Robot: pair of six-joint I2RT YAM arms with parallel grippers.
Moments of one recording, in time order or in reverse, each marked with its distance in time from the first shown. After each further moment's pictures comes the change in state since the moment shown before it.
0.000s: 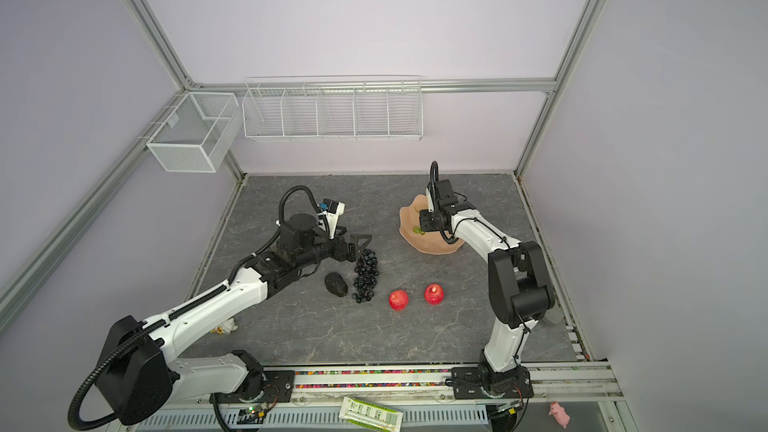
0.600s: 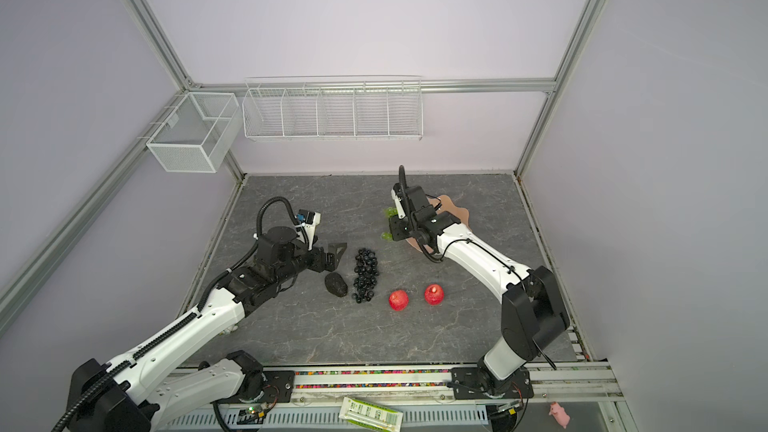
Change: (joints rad) left arm 0.055 -0.208 -0.103 -0.165 -0.142 0.069; right arm 0.220 -0.200 -0.002 -0.009 0.035 0.035
